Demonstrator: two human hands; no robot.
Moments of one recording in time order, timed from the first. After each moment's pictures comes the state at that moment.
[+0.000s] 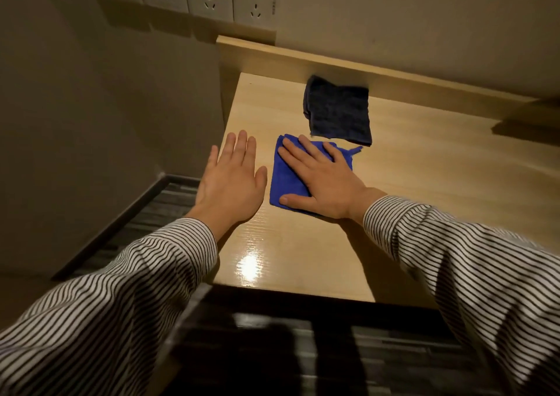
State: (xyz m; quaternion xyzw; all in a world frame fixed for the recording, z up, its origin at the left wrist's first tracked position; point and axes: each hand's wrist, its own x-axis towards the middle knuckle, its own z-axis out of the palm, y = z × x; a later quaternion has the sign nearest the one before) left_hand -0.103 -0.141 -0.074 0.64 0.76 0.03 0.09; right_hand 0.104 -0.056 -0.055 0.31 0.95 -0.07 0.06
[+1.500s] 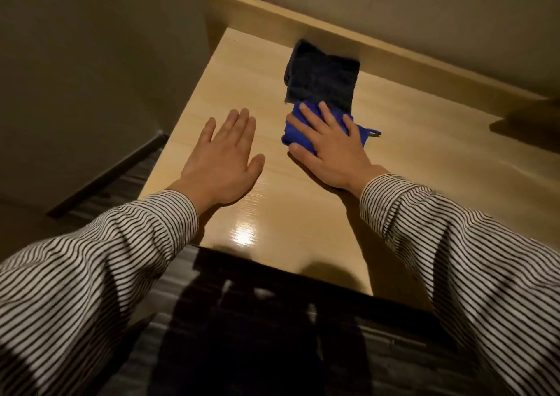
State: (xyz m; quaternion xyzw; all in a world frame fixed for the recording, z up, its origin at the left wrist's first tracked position) left_hand -0.037 -0.155 -0.072 0.66 0.75 0.01 0.07; right_hand 0.176 -0.015 -0.055 0.35 0.93 -0.10 0.04
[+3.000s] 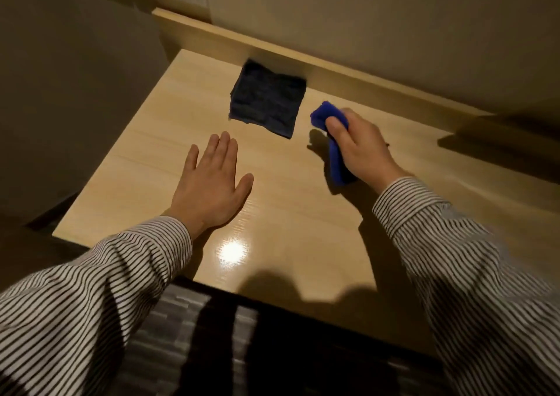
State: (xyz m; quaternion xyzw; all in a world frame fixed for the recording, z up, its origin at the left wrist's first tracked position) left_hand 0.062 -0.124 -0.070 0.59 0.80 0.03 0.08; right_hand 0.293 0.053 0.006 0.43 0.82 -0.34 -0.18
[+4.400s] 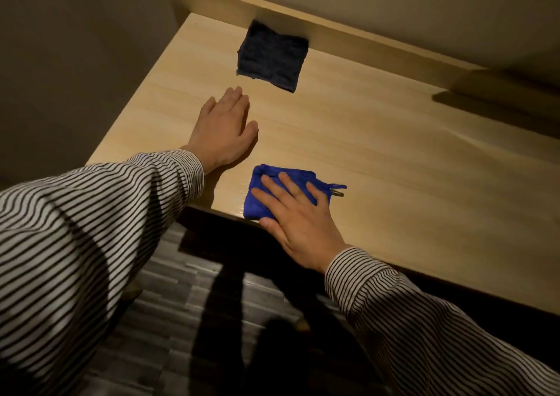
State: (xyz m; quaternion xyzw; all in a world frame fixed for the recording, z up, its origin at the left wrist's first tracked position) left_hand 0.070 -0.140 -0.047 0.62 0.77 0.11 0.10; right_hand 0.329 -0.179 -0.051 0.29 0.95 -0.14 0.05
